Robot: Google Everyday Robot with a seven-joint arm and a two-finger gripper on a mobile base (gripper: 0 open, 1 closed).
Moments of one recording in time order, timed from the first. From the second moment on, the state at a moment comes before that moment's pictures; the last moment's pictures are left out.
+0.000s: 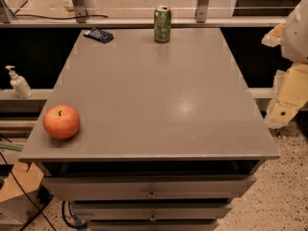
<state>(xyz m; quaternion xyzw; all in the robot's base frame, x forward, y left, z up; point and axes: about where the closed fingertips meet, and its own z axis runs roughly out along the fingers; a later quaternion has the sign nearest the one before) 0.438 -0.217 0.976 -0.60 0.78 -0.03 0.16</state>
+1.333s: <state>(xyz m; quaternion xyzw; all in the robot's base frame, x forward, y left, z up) 0.477 -0.197 0.966 -0.61 0.76 0.03 0.23</state>
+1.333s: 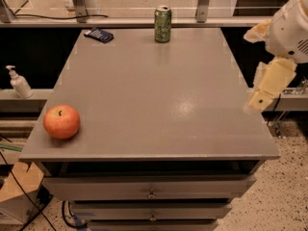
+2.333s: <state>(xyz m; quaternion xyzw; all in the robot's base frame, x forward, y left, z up) 0.563 -0.180 0.923 -0.61 0.74 0.09 0.26</state>
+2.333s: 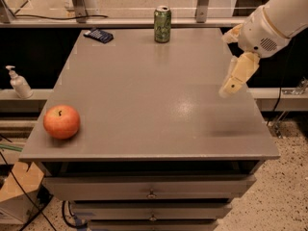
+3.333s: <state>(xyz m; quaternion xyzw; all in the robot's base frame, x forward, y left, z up) 0.611 -0.146 0.920 -0.56 0.74 0.09 0.36</state>
